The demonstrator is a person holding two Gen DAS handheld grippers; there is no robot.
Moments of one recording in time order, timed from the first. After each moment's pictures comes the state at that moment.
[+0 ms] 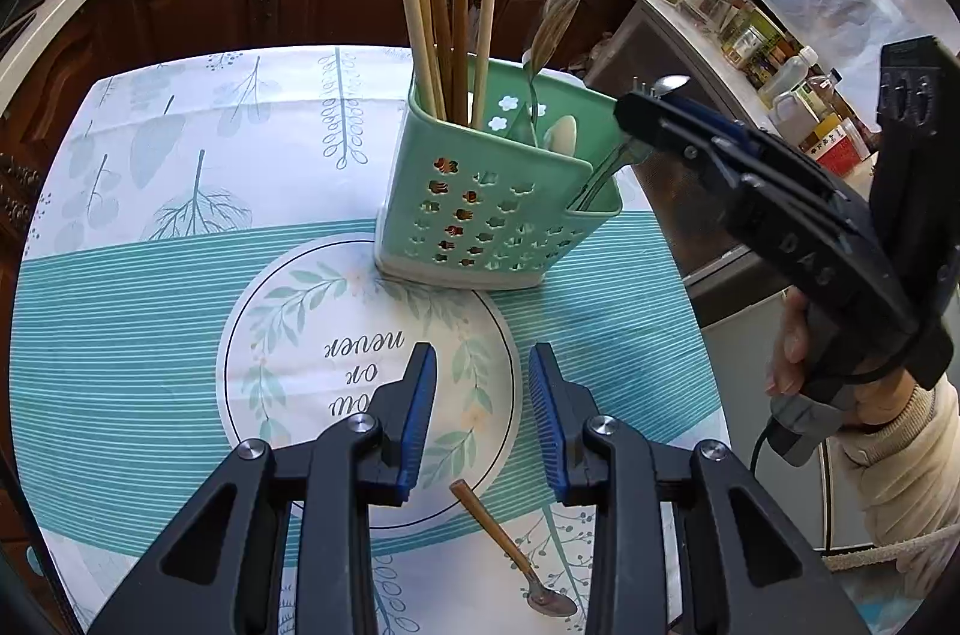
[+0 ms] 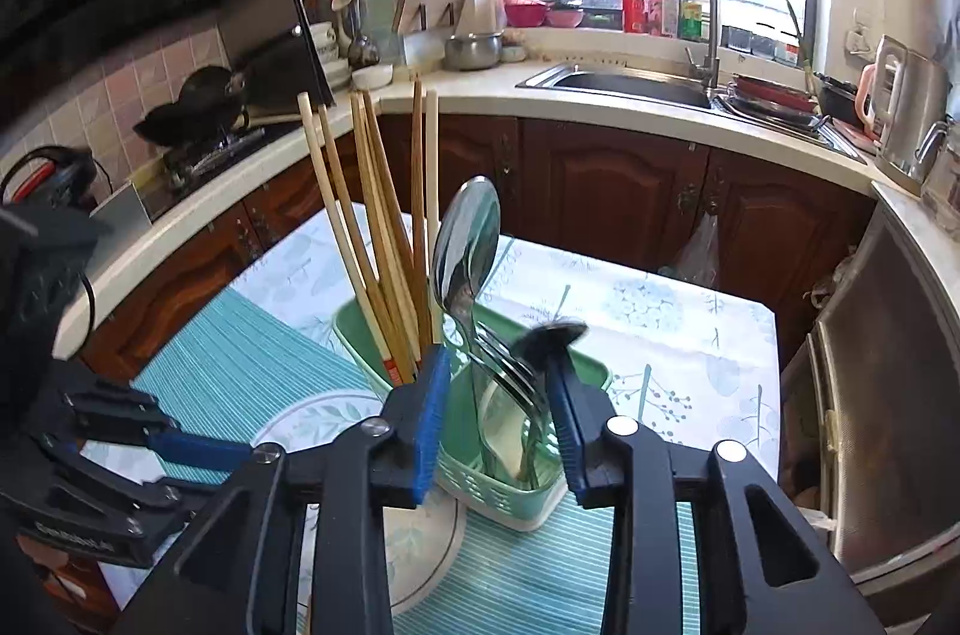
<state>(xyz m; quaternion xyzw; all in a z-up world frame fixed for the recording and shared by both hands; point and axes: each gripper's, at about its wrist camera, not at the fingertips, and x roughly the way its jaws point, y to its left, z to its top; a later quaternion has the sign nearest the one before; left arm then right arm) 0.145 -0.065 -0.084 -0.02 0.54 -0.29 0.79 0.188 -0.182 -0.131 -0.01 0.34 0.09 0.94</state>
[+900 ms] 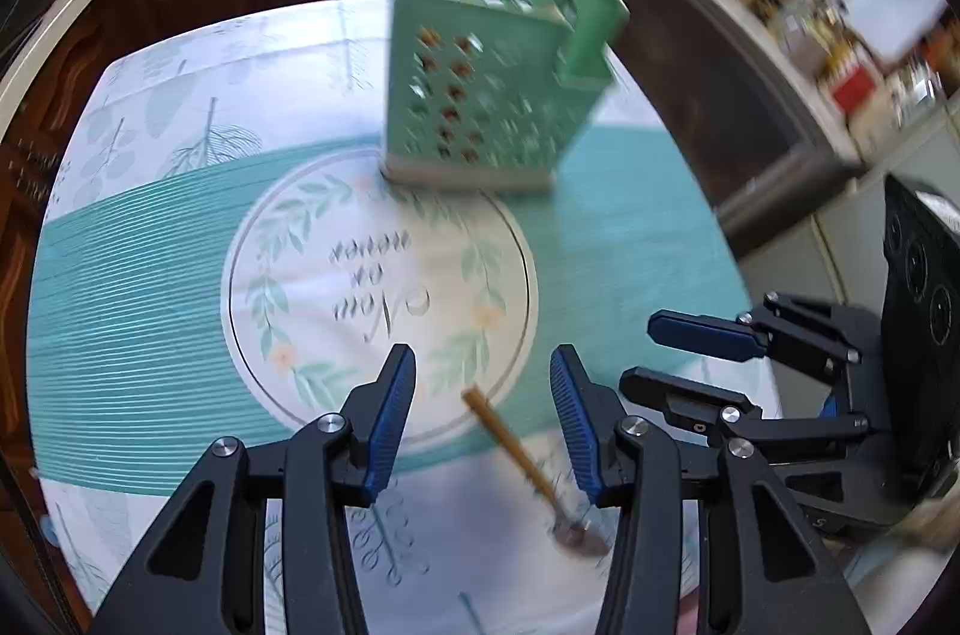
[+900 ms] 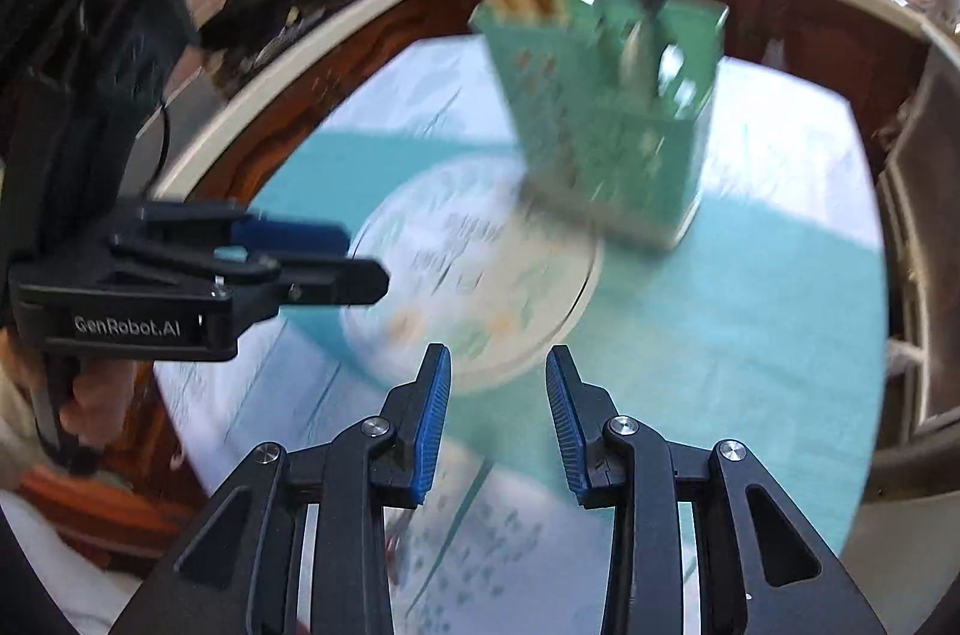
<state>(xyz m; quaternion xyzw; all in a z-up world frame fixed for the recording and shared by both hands) 0.090 -0.067 -0.107 0.05 0.56 -0.28 0.78 0.044 -0.145 -0.206 0.06 0.49 0.16 0.85</state>
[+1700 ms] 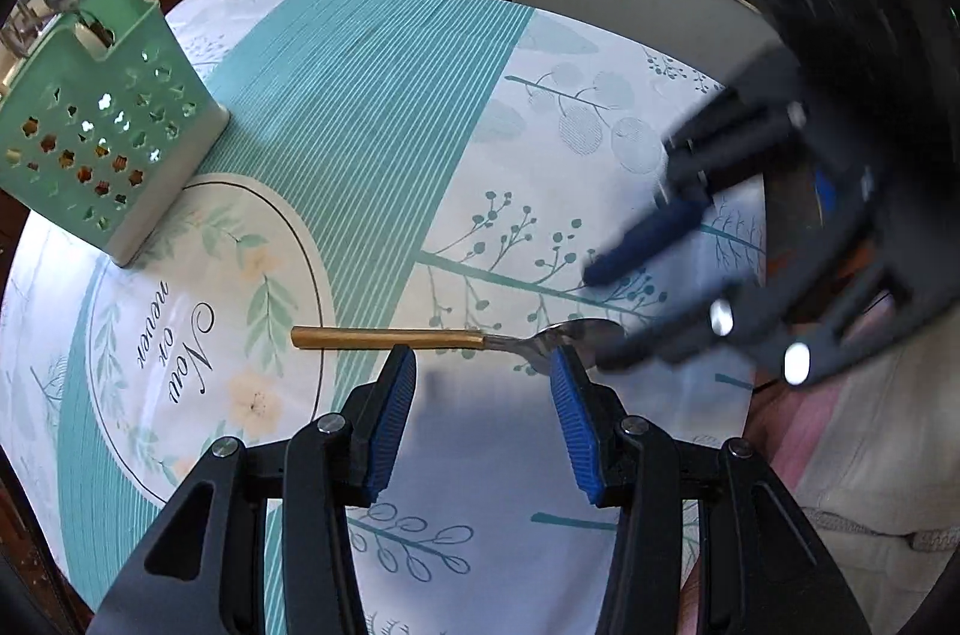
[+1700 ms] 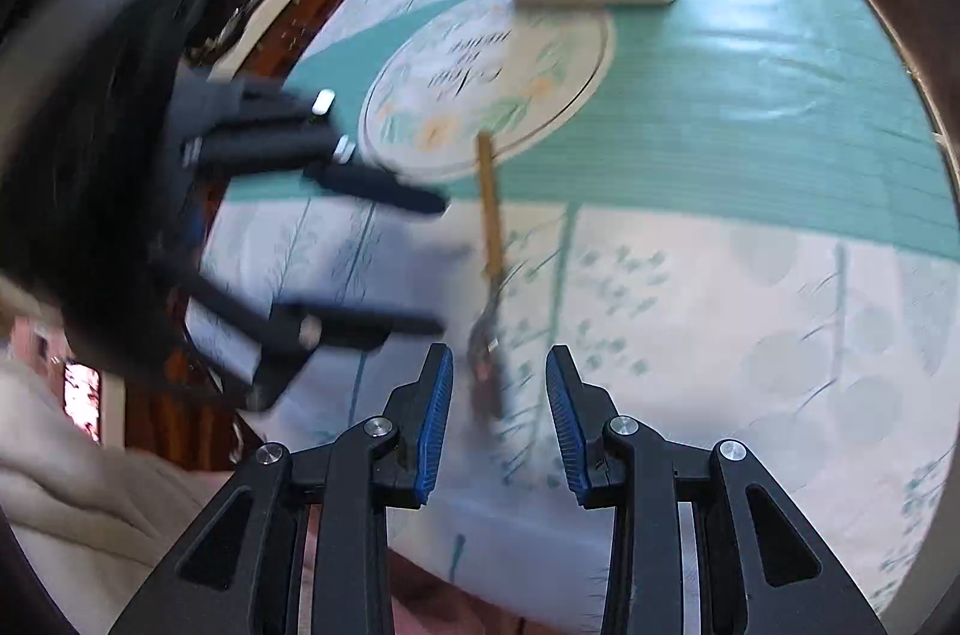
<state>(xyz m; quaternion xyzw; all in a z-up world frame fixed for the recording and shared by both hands) 0.010 -0.101 -0.155 0.36 0.46 -0.56 0.59 -0.046 -0.111 -0.265 0.17 0.57 0.11 0.80</state>
